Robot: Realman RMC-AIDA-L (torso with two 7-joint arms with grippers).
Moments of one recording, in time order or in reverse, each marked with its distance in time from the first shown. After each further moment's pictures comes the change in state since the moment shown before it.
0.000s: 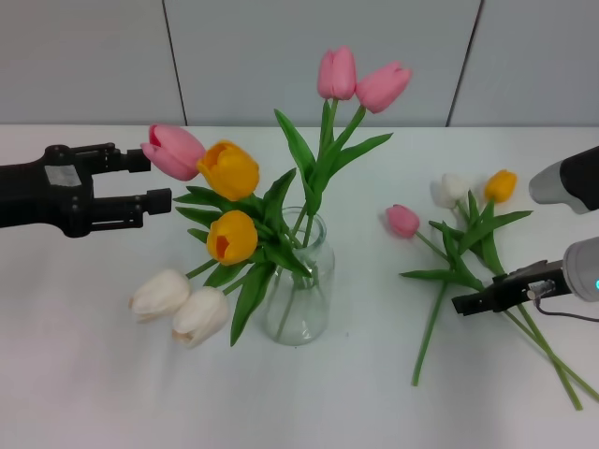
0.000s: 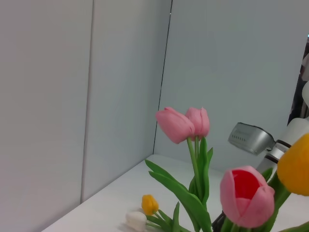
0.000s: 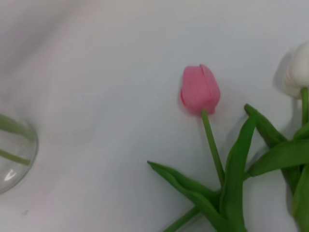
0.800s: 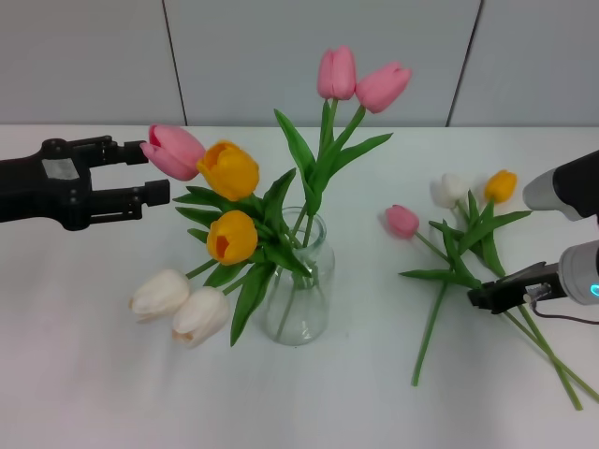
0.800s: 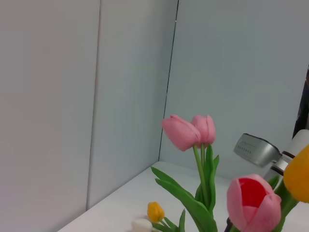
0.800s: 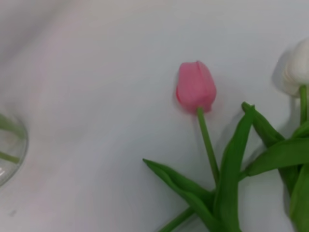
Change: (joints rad) left arm 0.003 -0.009 -0.026 0.001 0.000 -0.002 0.005; right arm 0.001 0.008 -0.003 0.029 -0.001 0.060 -0.019
